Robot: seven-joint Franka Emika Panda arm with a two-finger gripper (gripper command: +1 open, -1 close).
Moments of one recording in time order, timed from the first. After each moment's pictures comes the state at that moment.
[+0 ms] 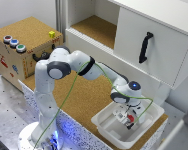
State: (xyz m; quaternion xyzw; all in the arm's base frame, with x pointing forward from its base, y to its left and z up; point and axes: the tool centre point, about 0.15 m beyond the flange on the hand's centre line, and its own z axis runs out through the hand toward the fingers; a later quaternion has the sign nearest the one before) arm 0.357 -0.427 0.216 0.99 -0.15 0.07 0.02
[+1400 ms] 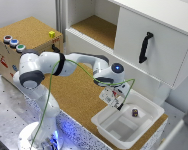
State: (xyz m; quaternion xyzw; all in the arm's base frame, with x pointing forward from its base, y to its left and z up) arm 0.374 -0.221 0.296 0.98 0.05 0.15 -0.08
